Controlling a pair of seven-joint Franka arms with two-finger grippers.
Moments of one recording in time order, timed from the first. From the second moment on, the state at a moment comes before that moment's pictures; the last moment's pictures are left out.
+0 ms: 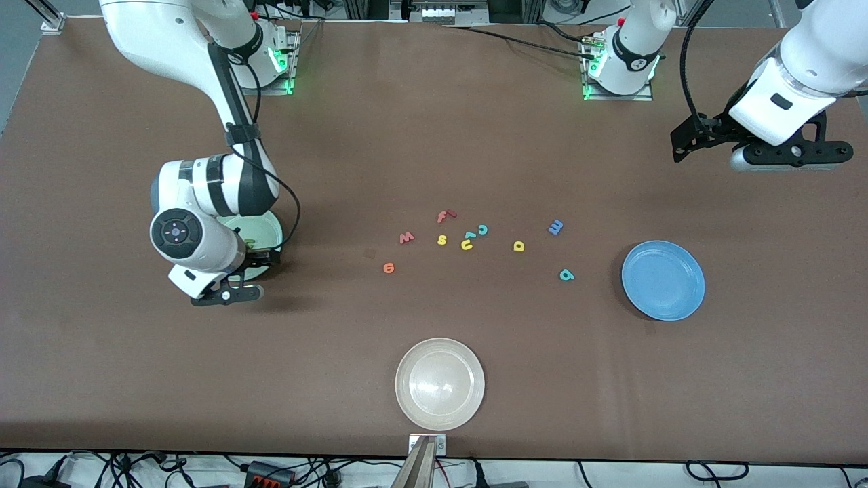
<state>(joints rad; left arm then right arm) -0.08 -0.04 -0.09 -1.66 0.00 1.56 -0.22 0.55 0.57 -0.35 -1.66 0.08 2.07 0.03</state>
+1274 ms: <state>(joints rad) -0.19 0.47 -0.11 -1.42 0.00 1.67 -0.51 0.80 0.80 -0.31 -1.50 0.27 2.28 0.50</state>
